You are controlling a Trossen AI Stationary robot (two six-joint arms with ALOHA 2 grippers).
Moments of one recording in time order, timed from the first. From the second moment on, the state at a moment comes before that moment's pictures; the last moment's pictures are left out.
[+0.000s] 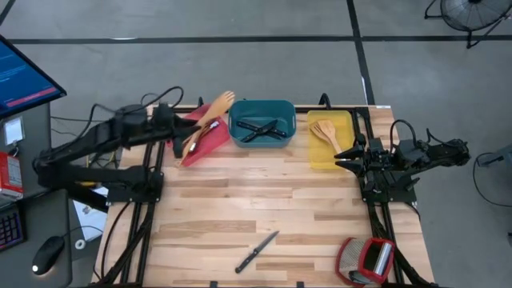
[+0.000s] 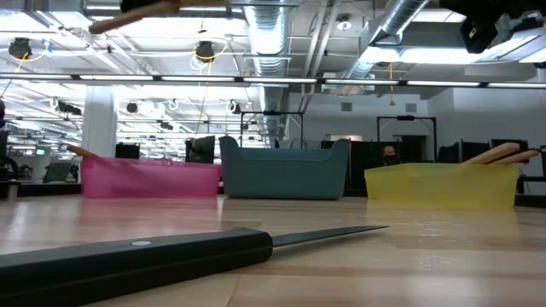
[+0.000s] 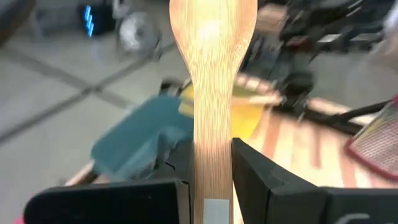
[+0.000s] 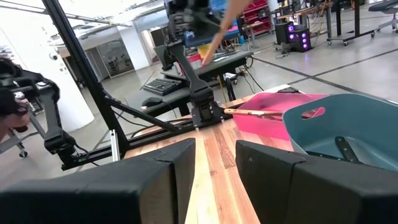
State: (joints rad) left arm 0.25 0.72 0.98 -0.54 -0.17 -0.16; right arm 0.31 0.25 0.50 -0.28 0.37 0.31
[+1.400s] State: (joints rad) left arm 0.73 1.18 0.97 -1.13 -0.14 -0.11; right arm 0.31 0.25 0.50 -0.37 0.37 0.32
